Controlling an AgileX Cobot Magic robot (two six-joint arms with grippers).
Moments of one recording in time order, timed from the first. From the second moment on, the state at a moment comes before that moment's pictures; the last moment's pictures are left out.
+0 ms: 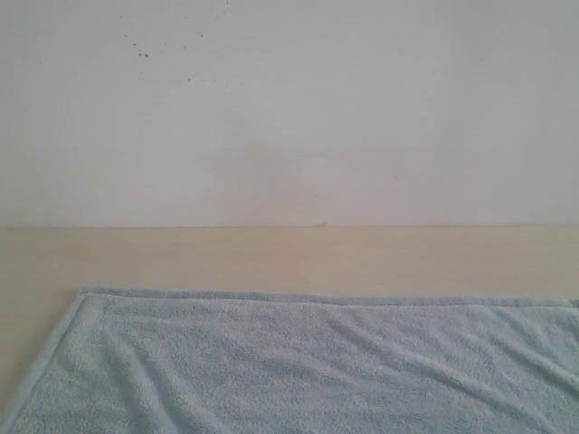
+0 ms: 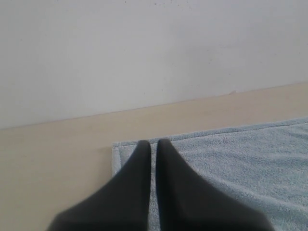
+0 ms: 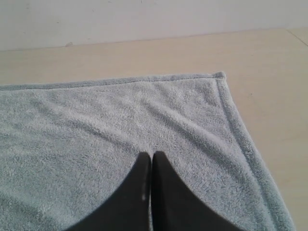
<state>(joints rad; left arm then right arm) -0.09 0.08 0.00 -0.99 0.10 1.06 0.07 0.00 0.00 -0.05 0.38 0.16</state>
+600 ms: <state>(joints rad) -0.09 0.08 0.00 -0.89 0.10 1.01 0.07 0.00 0.00 -0.05 0.38 0.16</state>
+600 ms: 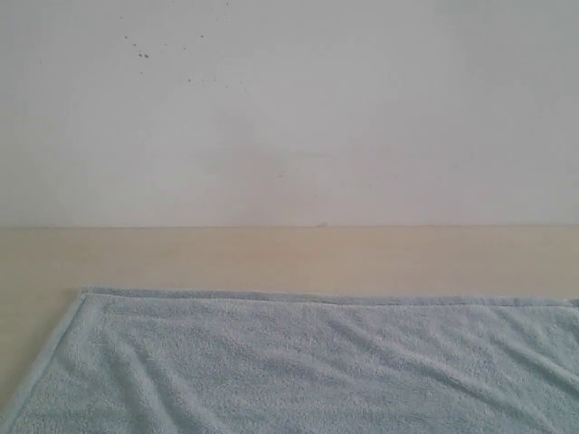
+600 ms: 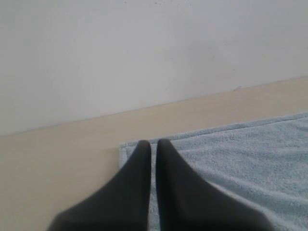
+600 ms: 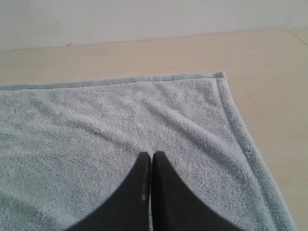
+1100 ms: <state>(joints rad) -0.09 0.00 0.00 -0.09 0.44 -0.16 0.07 0.00 0.00 -0.05 0.38 0.16</state>
